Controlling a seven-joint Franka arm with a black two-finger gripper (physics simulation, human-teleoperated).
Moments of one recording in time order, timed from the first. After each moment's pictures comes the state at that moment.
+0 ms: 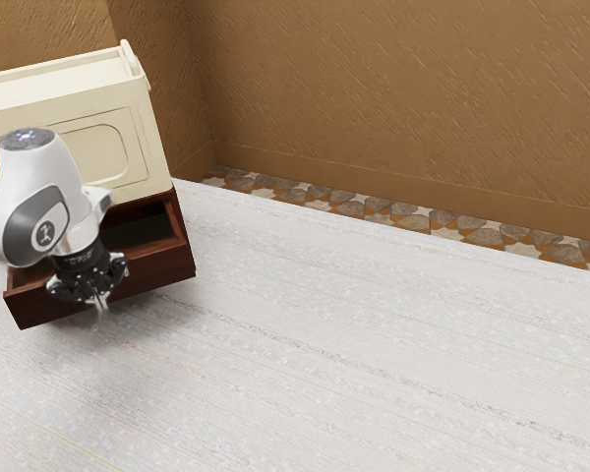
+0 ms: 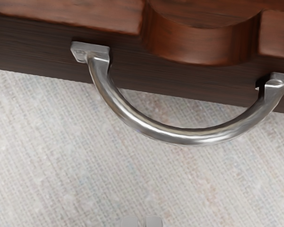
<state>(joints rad) 0.56 -0.38 -0.37 -2.54 -0.06 2.32 -0.78</state>
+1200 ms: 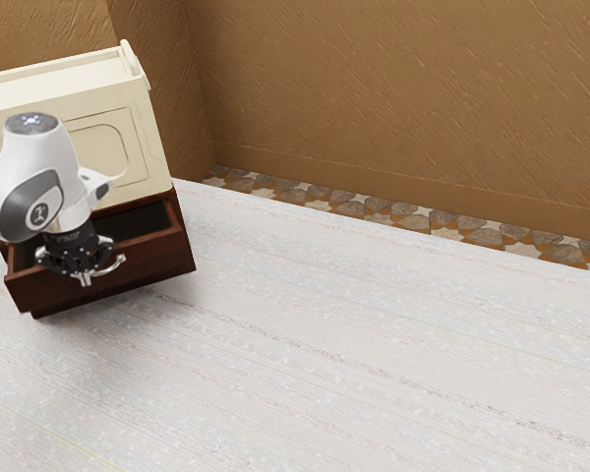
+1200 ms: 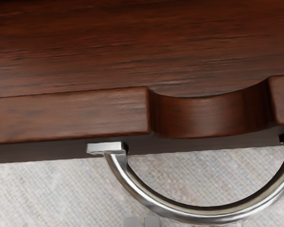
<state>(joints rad) 0.50 -0.20 -0.21 -2.40 0.19 2.34 -0.64</state>
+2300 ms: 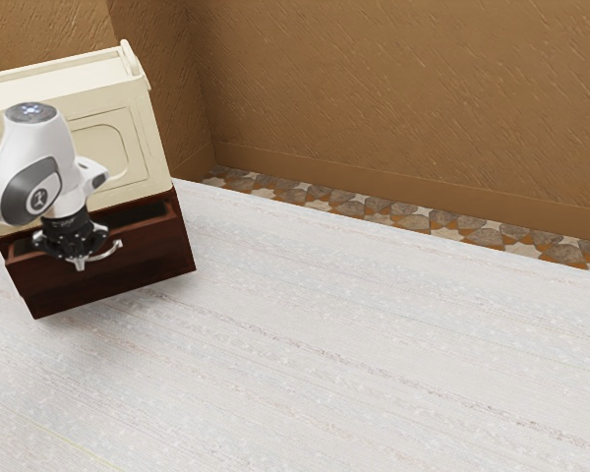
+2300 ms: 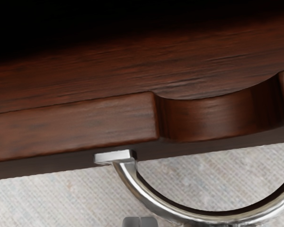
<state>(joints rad) 0.38 -0.06 -0.04 -2.26 0.26 2.35 -0.56</state>
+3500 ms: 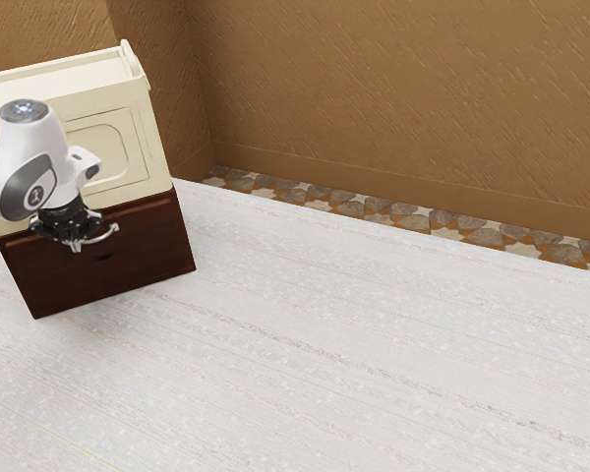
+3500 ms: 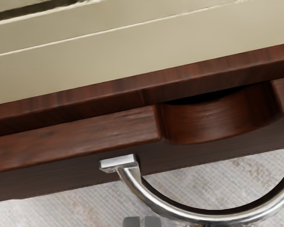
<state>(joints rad) 0.39 0.03 0.02 -2.18 0.31 2.47 -0.49</state>
